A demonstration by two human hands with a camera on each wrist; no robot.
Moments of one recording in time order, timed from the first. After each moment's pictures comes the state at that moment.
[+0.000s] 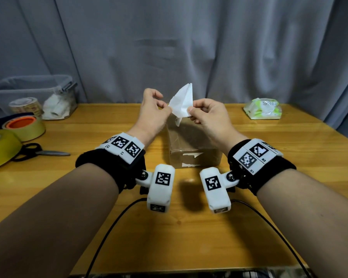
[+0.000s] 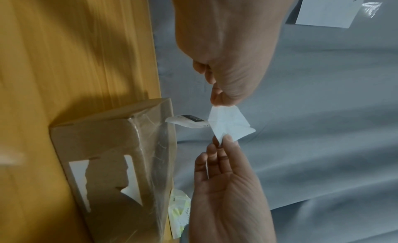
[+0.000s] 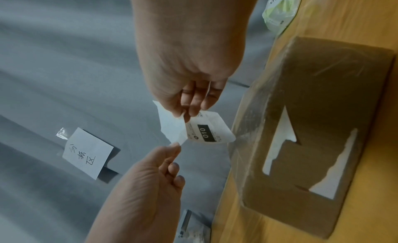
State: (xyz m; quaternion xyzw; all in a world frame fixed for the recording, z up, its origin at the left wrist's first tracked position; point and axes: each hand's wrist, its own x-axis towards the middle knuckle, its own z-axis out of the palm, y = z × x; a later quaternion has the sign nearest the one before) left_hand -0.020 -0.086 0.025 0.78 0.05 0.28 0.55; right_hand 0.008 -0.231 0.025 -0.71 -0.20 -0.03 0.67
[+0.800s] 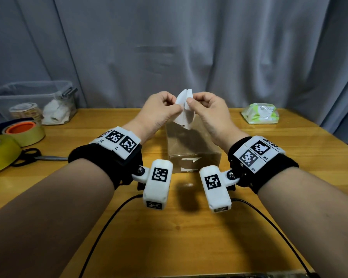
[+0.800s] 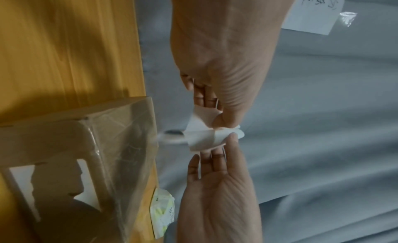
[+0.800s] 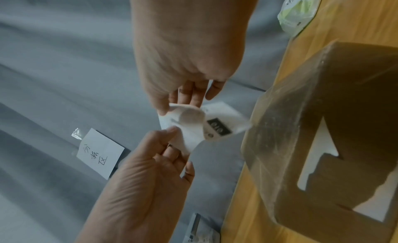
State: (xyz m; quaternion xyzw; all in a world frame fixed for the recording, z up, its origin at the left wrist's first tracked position) left_hand -0.029 -0.098 0.056 0.79 0.00 0.20 0.58; right_hand 0.002 -0.232 0.049 -0.68 -0.22 -0.05 0.70
